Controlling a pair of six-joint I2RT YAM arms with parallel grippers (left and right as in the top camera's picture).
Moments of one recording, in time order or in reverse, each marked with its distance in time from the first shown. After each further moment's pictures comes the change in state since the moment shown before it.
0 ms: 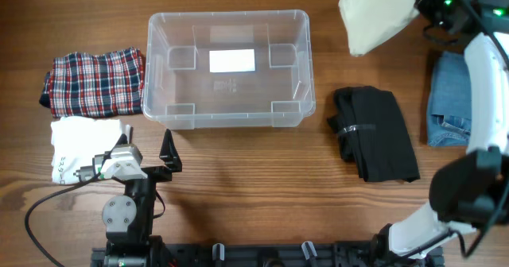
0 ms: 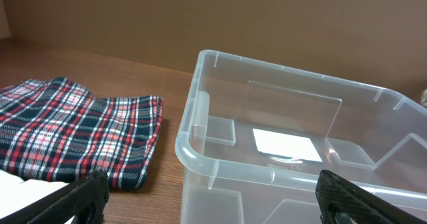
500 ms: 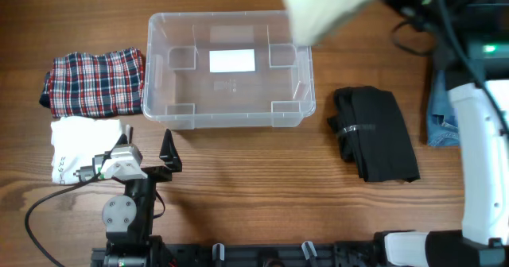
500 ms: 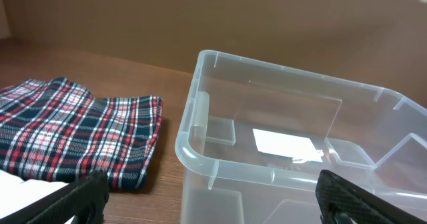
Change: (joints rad) left arm 0.000 0.000 0.000 0.000 0.000 0.000; right arm 0.327 -0.266 0.000 0.000 -0.045 0.243
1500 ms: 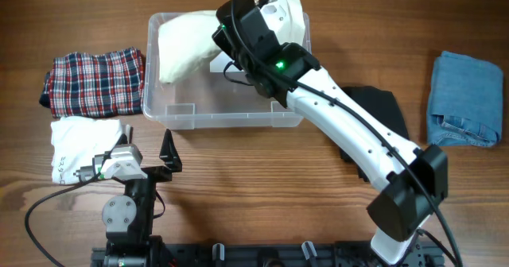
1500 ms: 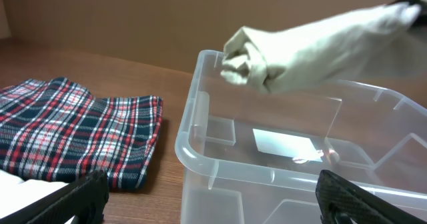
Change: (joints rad) left arm 0.000 0.000 0.000 0.000 0.000 0.000; right arm 0.608 0.367 -0.006 0.141 0.519 0.636
